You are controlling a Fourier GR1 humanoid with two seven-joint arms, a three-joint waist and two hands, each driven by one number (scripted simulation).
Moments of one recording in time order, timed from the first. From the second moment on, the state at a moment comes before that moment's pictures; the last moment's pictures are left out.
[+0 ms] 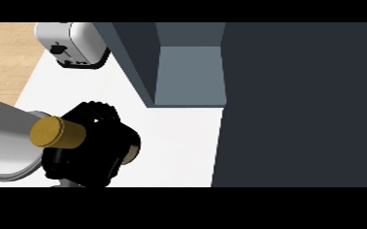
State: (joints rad) left arm 0.03 0.01 -0.03 -1.78 0.16 -0.13 -0.15; right arm -0.06 -0.04 0.04 -2.47 -0.11 0.14 0.62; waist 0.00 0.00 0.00
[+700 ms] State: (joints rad) left arm -0.22 0.00 -0.36 -1.84 0.15 0.27 0.05; right arm -0.07 -0.05 0.03 -2.47 -0.12 0.14 0.64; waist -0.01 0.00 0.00
